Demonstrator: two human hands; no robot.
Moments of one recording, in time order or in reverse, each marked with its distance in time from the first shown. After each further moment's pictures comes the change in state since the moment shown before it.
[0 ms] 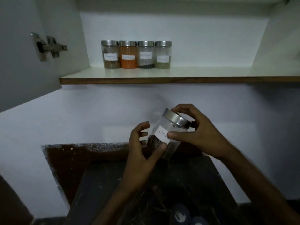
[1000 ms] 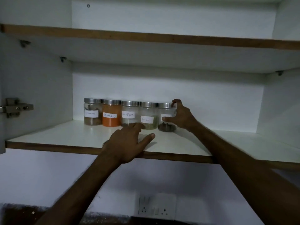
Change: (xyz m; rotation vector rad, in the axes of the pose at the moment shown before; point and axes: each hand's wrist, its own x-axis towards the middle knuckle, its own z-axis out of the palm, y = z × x) left_hand 0.279 0.040 0.036 1.036 0.009 0.199; right_hand 0.325 0.098 -0.161 -0.451 0.132 0.013
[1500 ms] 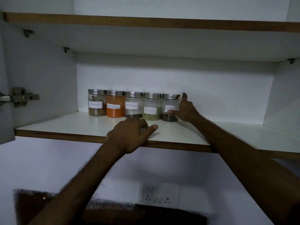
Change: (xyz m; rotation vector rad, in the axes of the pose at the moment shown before) left_hand -0.004 0.010 -0.006 0.040 -0.081 -0.012; right_hand 0.012 0.016 0.015 -0.067 -0.017 0.135
